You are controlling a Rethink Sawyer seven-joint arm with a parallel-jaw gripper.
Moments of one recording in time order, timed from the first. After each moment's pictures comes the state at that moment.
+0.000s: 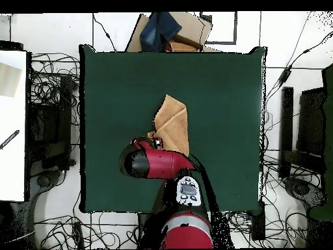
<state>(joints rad) -0.07 -0.58 -0.05 1.88 -0.01 0.09 1.57</state>
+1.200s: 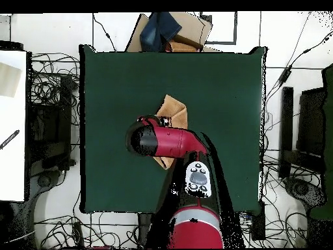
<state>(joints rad) -0.10 -0.57 -0.05 1.69 -0.01 0.21 1.57</state>
